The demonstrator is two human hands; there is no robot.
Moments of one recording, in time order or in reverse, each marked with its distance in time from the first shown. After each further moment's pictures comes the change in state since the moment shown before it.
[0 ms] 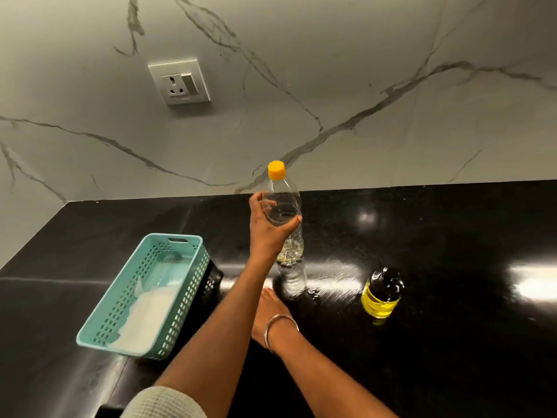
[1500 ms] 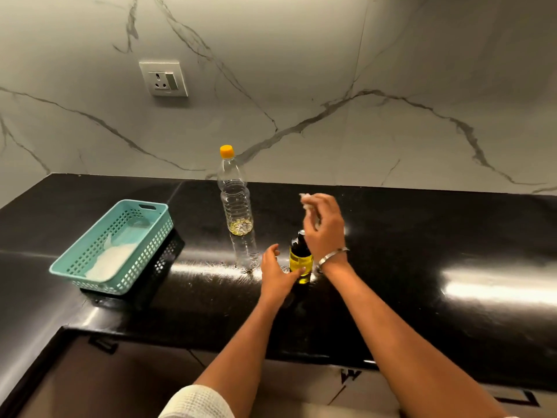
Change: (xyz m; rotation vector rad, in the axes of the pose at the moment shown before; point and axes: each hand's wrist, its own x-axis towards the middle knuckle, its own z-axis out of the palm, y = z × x) left_hand -0.206 0.026 0.123 0.061 -0.093 -0.268; right_hand -0.203 0.137 -0.176 0.530 1.148 0.007
